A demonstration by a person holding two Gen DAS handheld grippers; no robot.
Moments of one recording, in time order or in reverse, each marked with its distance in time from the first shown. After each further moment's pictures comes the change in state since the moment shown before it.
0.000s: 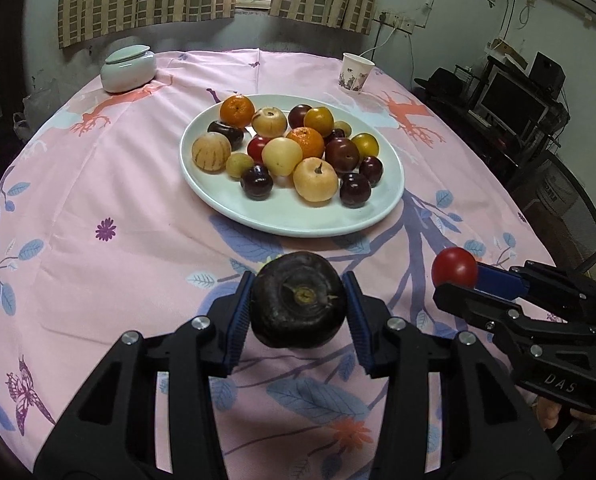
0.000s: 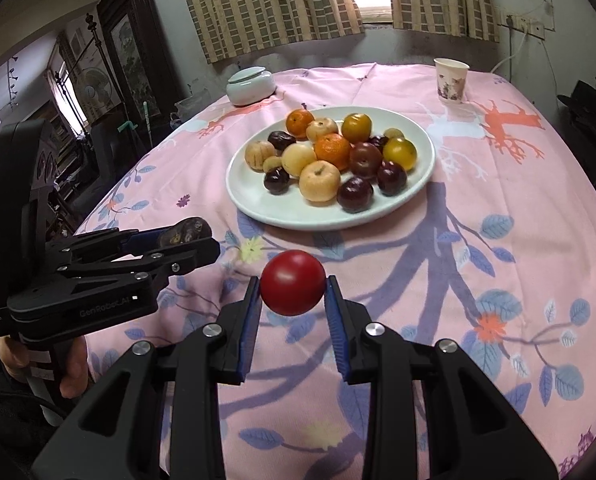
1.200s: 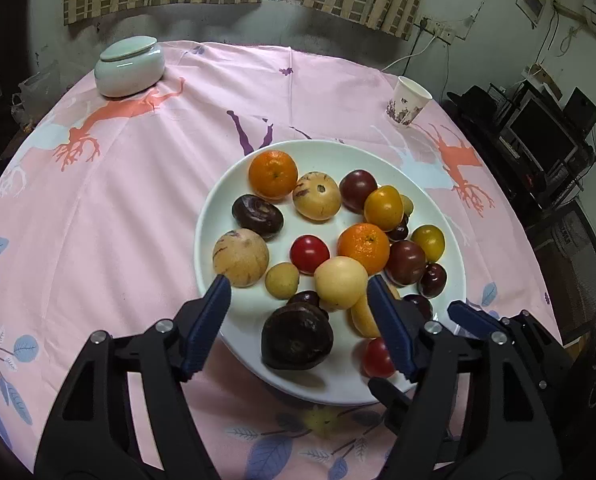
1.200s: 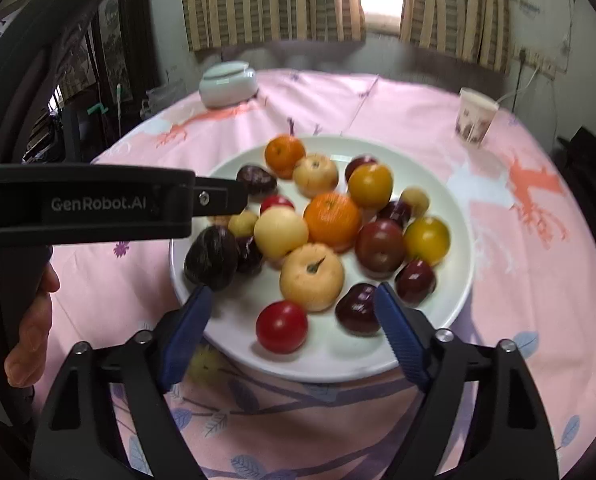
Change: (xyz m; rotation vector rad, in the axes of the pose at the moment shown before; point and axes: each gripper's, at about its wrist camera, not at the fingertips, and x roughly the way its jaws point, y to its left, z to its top) left arm 0.065 0.049 0.113 -0.099 0.054 0.013; right arm 0.091 0.009 0.075 -0.098 -0.011 -0.156
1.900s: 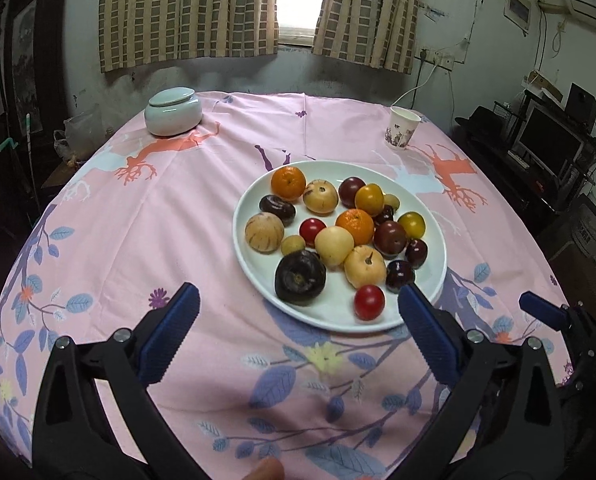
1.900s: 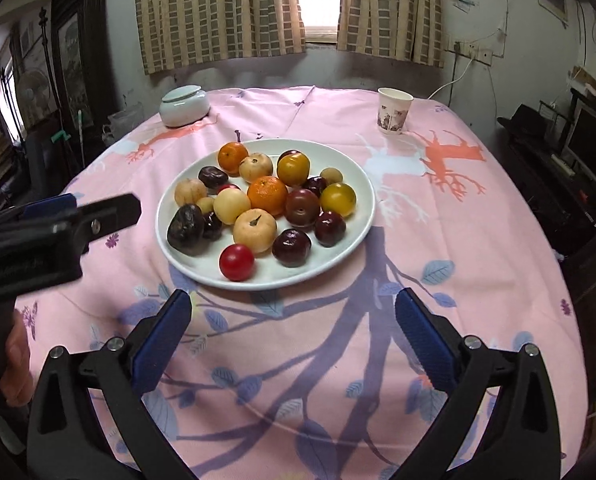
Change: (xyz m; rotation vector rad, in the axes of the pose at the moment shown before) left arm -0.081 -0.030 -0.070 0.049 -0.178 0.139; right arm -0.080 -0.011 -0.044 0.109 -0.030 -0.153
